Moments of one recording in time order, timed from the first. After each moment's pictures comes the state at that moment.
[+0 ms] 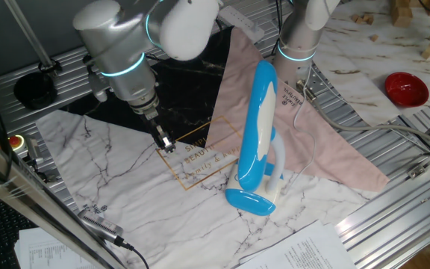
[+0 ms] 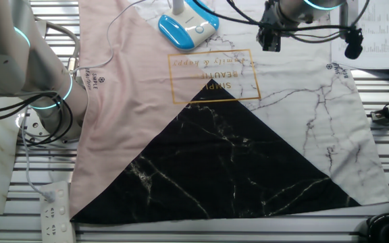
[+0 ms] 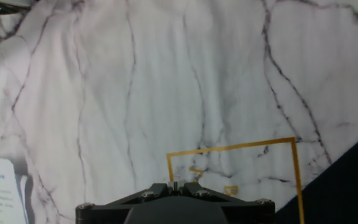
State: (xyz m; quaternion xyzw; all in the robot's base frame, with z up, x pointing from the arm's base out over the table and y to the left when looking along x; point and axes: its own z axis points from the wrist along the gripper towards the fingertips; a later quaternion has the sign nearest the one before) arm 0.526 0.151 0.141 0.01 -0.98 -0.16 0.07
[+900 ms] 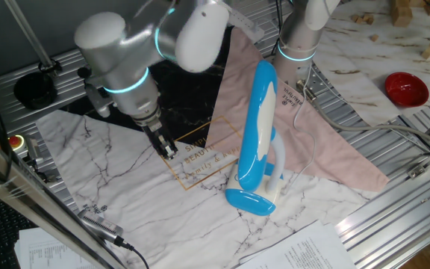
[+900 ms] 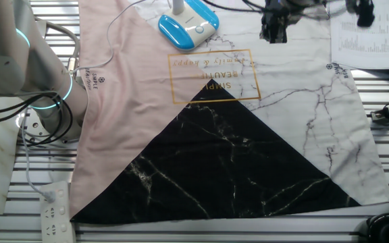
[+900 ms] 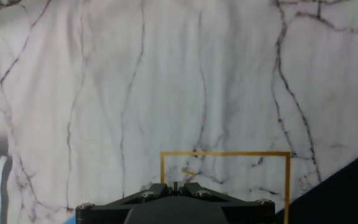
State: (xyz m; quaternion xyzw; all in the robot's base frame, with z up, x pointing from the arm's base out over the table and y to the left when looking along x) arm 0.546 0.173 0.133 0.04 -1.00 -0.08 0.04
